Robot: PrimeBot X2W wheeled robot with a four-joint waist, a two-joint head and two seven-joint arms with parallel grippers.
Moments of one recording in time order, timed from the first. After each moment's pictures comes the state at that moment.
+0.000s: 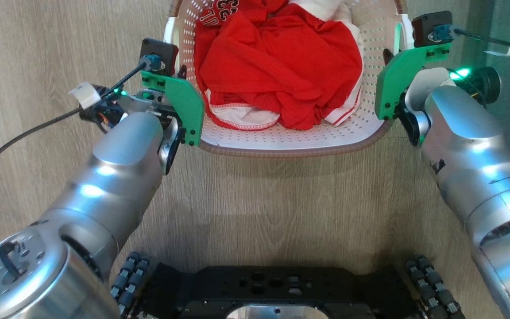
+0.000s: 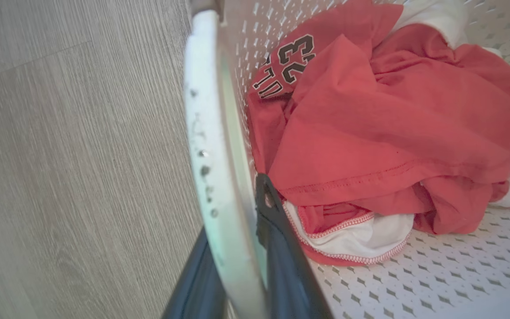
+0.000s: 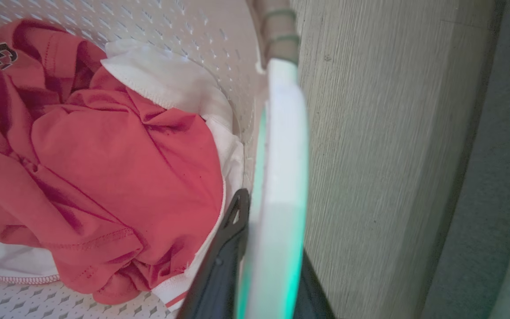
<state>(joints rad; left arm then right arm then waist) -1.09 0.02 -1.18 1.23 -0.97 0.08 -0.16 -1.12 -0.07 0.50 1.30 0.46 0.13 -0.05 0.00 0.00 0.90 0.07</state>
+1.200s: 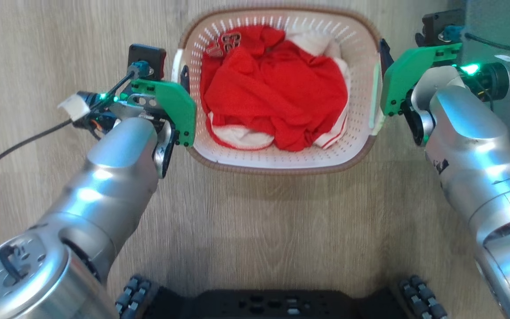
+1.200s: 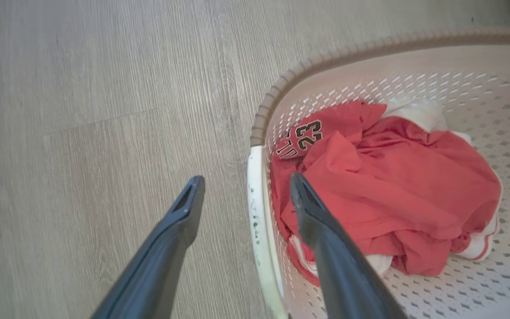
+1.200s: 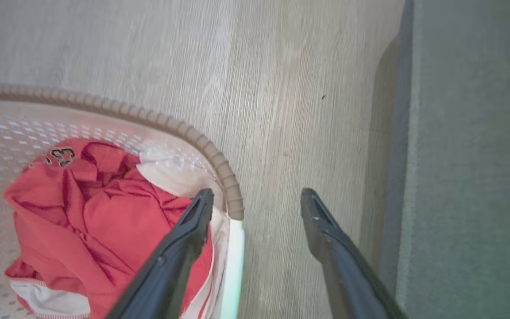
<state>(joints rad) -1.08 0.03 -1.20 1.24 -1.04 0.10 -0.24 -1.12 -0.07 0.43 1.29 0.39 0.13 -0.16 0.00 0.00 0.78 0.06</state>
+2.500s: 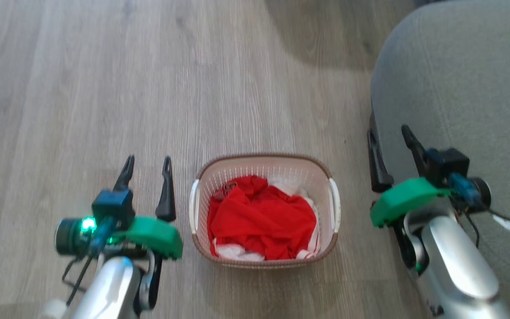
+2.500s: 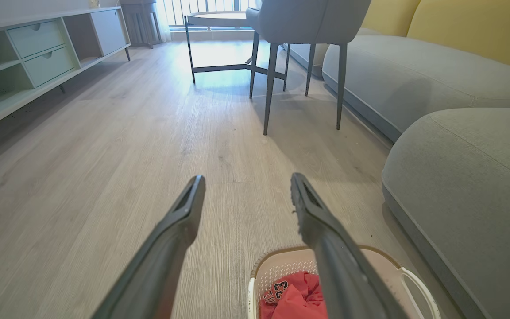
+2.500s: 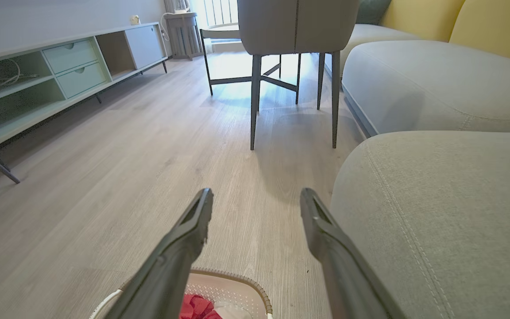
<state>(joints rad) -0.22 0.14 -0.37 0.28 -0.28 0.17 -0.25 -0.37 -0.06 0.19 0.44 0.24 0.13 -0.25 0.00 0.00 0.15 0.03</state>
